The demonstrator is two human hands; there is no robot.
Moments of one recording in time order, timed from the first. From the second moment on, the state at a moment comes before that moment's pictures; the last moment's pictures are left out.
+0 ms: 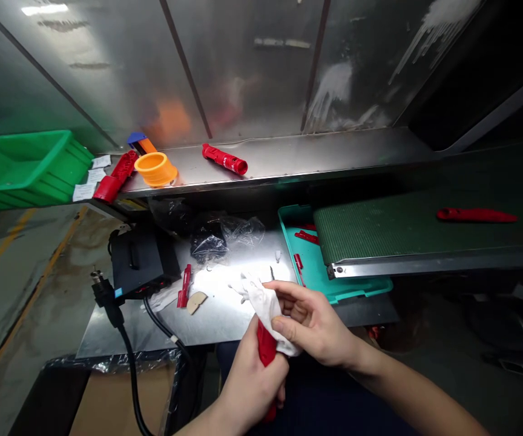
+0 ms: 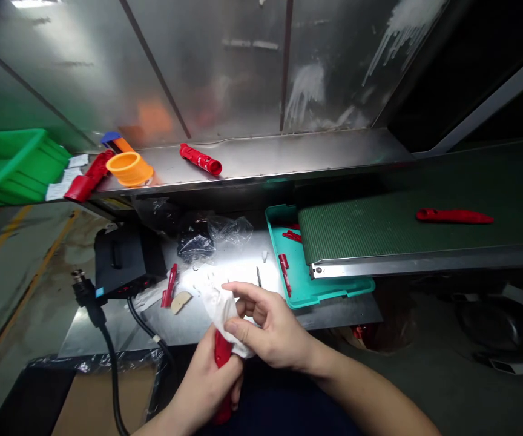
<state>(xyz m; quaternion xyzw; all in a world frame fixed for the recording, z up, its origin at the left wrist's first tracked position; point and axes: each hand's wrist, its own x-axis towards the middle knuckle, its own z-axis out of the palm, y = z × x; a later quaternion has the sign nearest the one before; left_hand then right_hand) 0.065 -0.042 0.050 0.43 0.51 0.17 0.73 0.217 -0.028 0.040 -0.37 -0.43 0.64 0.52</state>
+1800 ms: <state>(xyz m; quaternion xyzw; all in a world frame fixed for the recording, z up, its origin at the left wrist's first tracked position) 0.063 -0.032 0.055 0.53 0.43 0.21 0.70 0.212 -0.018 0.069 -0.48 -0.43 0.51 0.57</state>
